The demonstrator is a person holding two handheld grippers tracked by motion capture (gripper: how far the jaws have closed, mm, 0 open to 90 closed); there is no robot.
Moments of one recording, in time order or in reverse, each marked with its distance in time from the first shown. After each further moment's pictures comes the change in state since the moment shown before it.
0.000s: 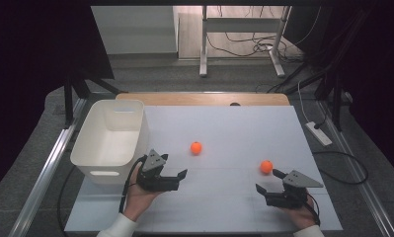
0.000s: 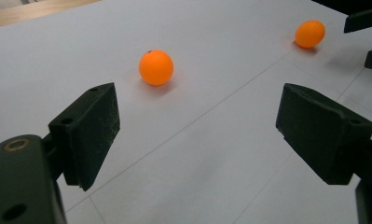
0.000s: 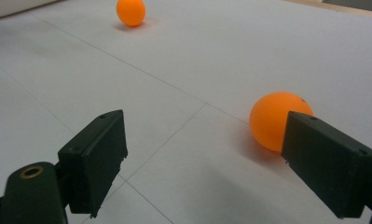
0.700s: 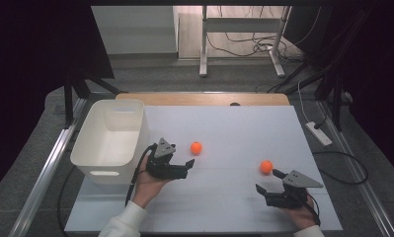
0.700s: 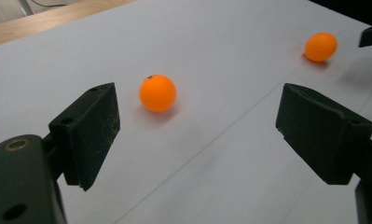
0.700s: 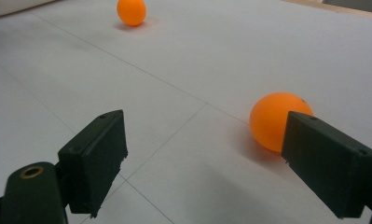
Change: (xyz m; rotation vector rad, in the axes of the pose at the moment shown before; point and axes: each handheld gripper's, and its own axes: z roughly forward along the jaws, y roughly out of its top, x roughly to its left) left arm 0.006 0.029 0.026 0.024 0.015 0.012; right arm 0.000 0.000 0.000 0.000 0.001 -0.006
